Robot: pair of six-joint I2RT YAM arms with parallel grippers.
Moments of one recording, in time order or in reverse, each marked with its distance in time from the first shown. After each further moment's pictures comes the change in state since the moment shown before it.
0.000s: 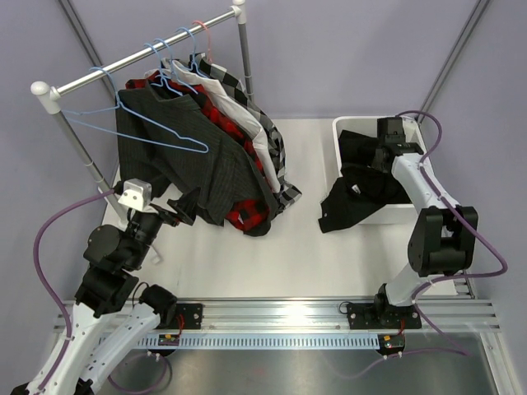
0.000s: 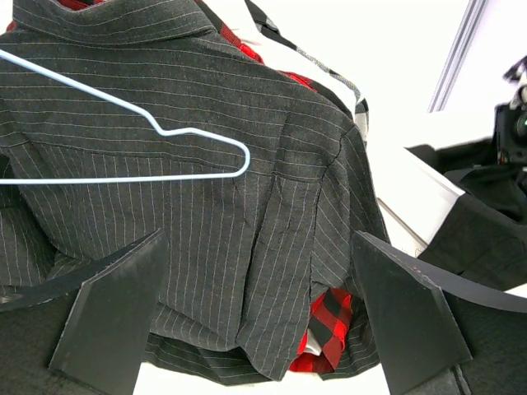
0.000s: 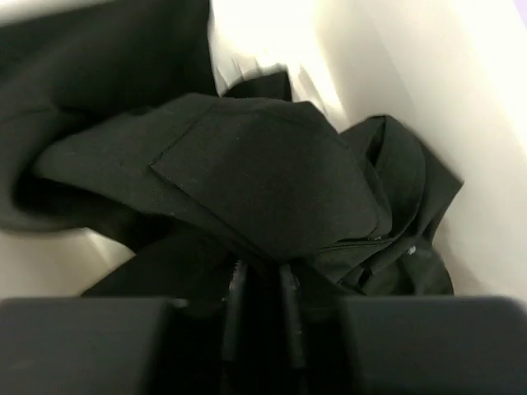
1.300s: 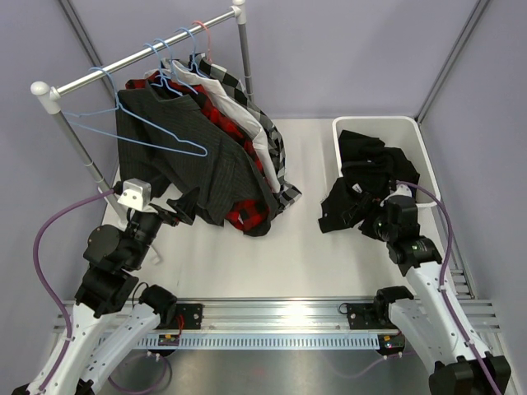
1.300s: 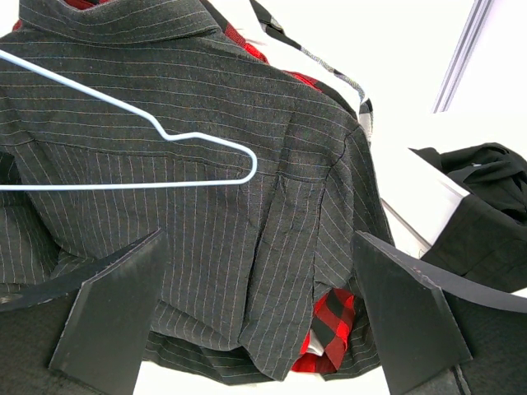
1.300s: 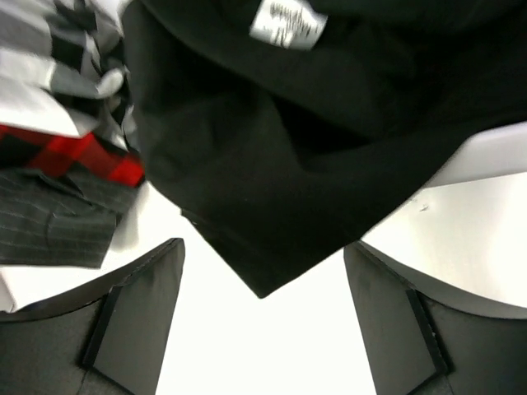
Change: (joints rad) left arm 0.010 0.000 0.000 -0.001 0.000 0.000; right arm 0.108 -0.932 -0.756 0.066 -0.512 0.204
